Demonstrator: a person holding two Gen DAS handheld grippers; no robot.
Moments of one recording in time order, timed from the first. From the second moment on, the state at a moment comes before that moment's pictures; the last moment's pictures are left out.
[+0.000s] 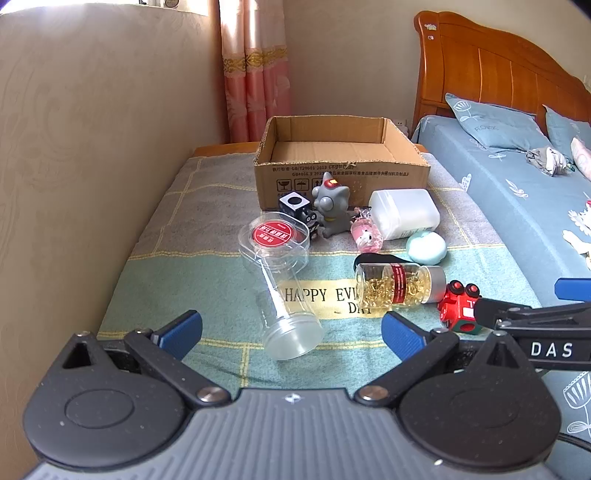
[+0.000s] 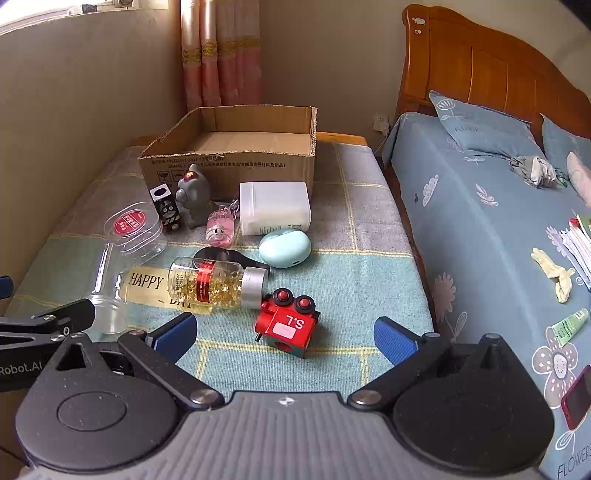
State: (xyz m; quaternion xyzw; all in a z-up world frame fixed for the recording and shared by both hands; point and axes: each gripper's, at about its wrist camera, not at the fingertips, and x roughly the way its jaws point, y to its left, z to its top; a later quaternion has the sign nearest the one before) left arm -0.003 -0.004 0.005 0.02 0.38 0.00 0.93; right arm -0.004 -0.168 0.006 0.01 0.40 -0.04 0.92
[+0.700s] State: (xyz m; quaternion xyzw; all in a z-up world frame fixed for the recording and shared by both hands) left arm -0.004 -0.002 0.010 0.01 0.37 -0.01 0.93; right arm -0.006 -0.167 0.009 0.00 0.39 -0.04 0.92
